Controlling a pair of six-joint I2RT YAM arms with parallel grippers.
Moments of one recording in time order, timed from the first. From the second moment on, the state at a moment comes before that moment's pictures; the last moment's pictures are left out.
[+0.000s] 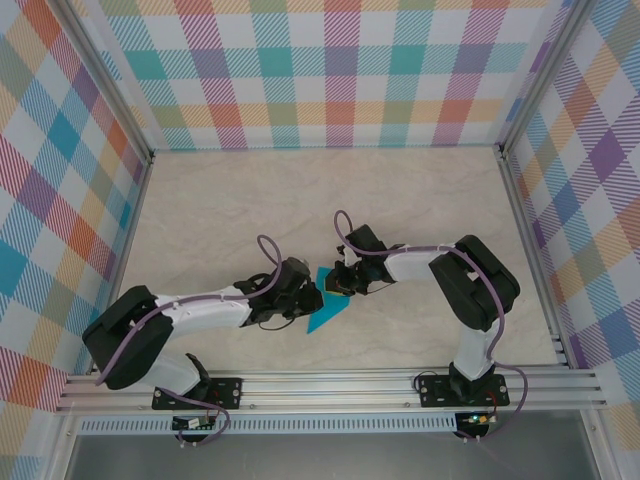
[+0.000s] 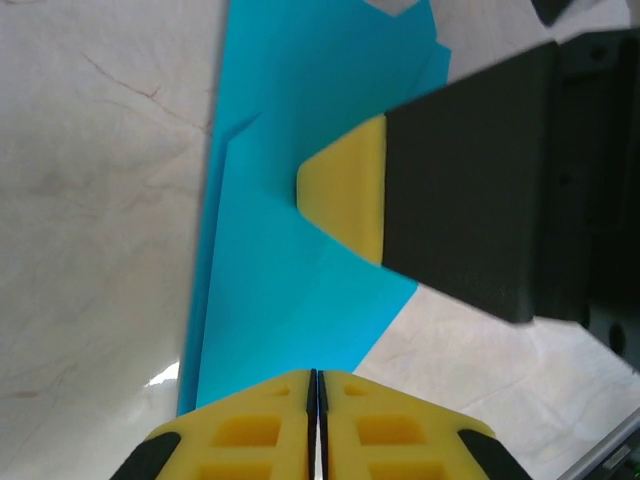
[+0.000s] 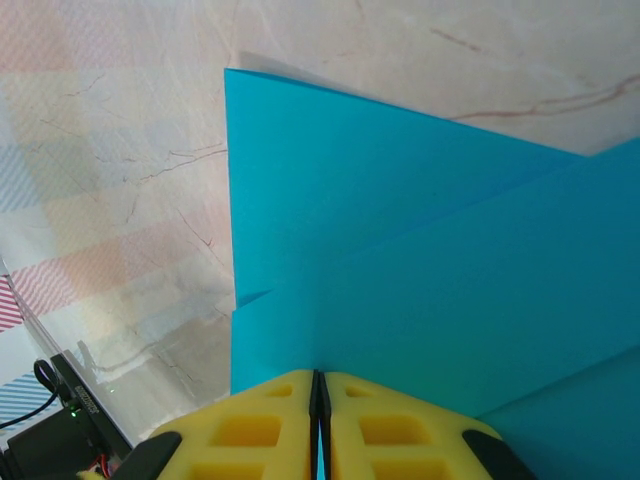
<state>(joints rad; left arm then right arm) -0.85 1.45 0.63 -0.06 0.11 -1.03 0.66 1.84 0.90 -0.11 -0.57 0.79</state>
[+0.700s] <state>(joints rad) -0.85 1.57 0.55 0.17 0.18 -1.16 0.66 1.84 0.90 -0.11 -0.57 0.81</state>
